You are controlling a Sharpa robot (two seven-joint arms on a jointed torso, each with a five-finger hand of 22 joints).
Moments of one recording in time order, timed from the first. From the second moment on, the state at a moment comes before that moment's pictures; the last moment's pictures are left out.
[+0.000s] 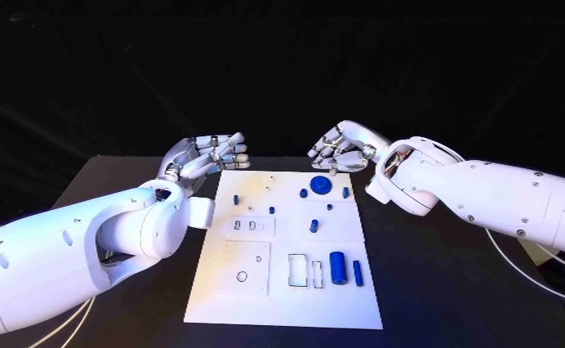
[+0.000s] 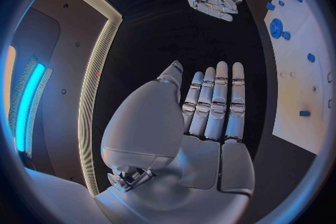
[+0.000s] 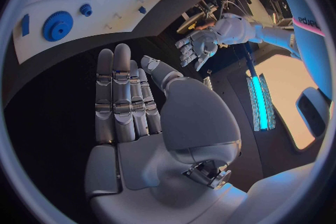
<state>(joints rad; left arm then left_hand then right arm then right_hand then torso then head) 1.16 -0.93 0.00 1.72 0.01 -0.52 0.43 1.42 -0.03 0.09 0.26 0.14 0.98 0.20 0.13 0.07 1.07 0.15 0.13 0.07 1.09 0.11 0.20 0.15 0.18 0.83 0.26 0.43 0.21 1.32 -0.78 -0.12 1.45 -1.08 -0.38 0.09 1.26 -0.08 0.33 -0.16 0.30 1.10 0.15 0.12 0.08 1.26 0.08 0.07 0.08 1.46 0.00 0.33 0.23 0.17 1.07 0.10 0.68 0.34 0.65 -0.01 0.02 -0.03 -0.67</state>
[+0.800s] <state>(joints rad) 1.19 -0.98 0.00 1.82 0.02 -0.50 0.40 1.40 -0.07 0.06 0.27 0.14 0.99 0.20 0.11 0.07 1.08 0.15 0.11 0.07 1.10 0.11 0.17 0.16 0.18 0.83 0.26 0.45 0.22 1.33 -0.69 -0.13 1.41 -1.62 -0.25 -0.16 1.27 -0.14 0.29 -0.07 0.34 1.10 0.14 0.07 0.09 1.14 0.09 0.07 0.12 1.47 0.00 1.23 1.08 0.08 1.38 0.10 1.36 1.20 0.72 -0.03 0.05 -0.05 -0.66</state>
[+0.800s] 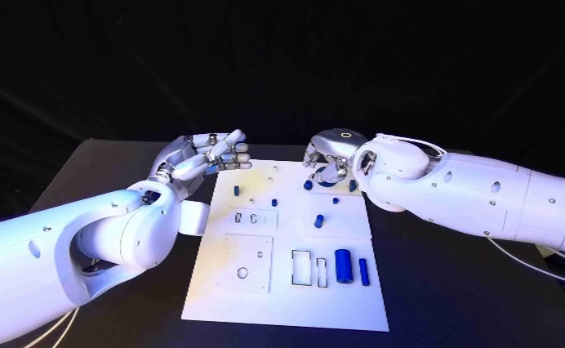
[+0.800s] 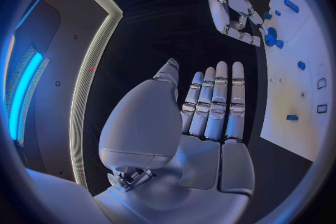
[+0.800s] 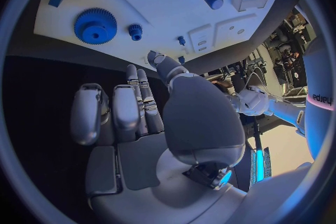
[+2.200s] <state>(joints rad) 1.20 -0.98 0.00 1.83 0.02 -0.49 0.38 1.40 -0.07 0.06 0.26 0.14 0.99 0.21 0.10 0.07 1.08 0.16 0.09 0.07 1.09 0.12 0.16 0.16 0.18 0.81 0.26 0.45 0.22 1.30 -0.67 -0.13 1.37 -1.67 -0.19 -0.17 1.30 -0.12 0.32 -0.05 0.34 1.10 0.14 0.07 0.09 1.14 0.09 0.07 0.13 1.47 0.00 1.32 1.16 0.07 1.41 0.11 1.41 1.30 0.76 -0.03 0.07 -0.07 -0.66</state>
